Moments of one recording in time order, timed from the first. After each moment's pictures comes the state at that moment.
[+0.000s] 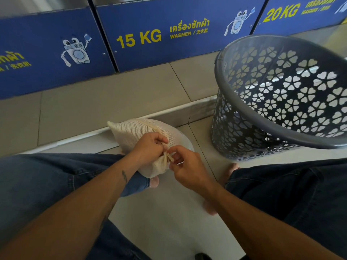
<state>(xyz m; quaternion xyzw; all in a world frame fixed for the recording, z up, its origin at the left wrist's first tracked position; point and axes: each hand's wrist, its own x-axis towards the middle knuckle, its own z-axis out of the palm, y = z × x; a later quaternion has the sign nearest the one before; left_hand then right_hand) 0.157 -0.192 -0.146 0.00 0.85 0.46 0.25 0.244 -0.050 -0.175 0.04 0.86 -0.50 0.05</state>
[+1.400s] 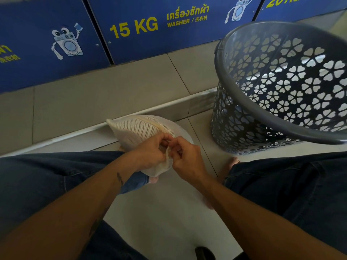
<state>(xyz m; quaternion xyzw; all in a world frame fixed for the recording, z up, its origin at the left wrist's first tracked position) 0.166 -0.190 -0.146 0.11 0.83 0.43 0.34 0.233 -0.053 -0.186 0.05 0.85 -0.53 -0.04</state>
